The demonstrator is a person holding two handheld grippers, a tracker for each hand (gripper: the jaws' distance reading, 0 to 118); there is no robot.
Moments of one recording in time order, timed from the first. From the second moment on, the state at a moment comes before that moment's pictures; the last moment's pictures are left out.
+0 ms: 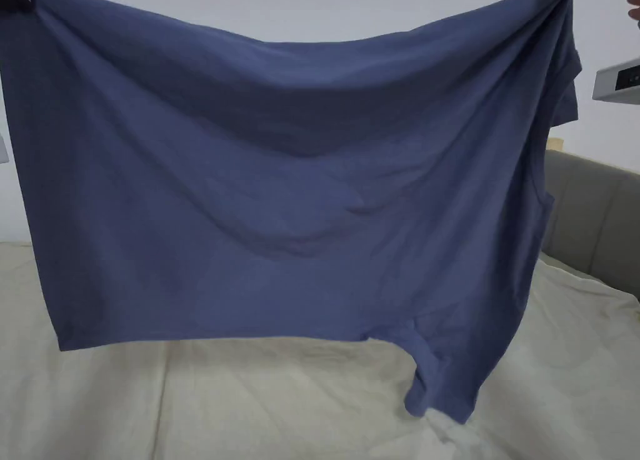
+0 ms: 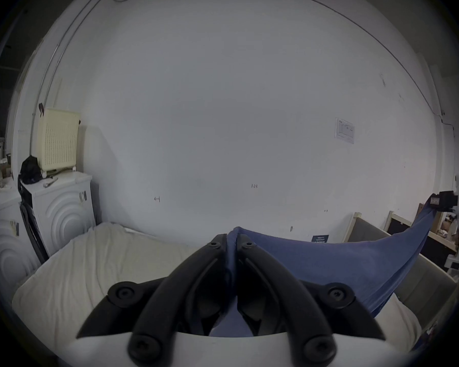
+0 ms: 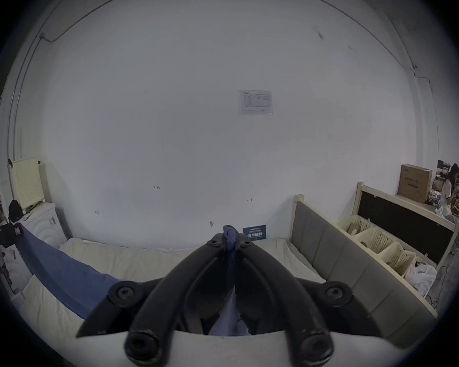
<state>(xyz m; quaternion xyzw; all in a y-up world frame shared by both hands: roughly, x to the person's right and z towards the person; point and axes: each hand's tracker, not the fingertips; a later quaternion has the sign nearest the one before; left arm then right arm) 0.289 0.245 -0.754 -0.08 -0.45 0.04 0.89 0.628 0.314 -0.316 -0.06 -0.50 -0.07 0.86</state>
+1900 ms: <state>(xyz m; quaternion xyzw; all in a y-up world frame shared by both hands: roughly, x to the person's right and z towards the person) 0.068 -0.109 -0.605 -0.39 -0.44 -0.03 0.81 0.422 -0.112 -0.110 -0.23 -0.43 -0.35 0.80</state>
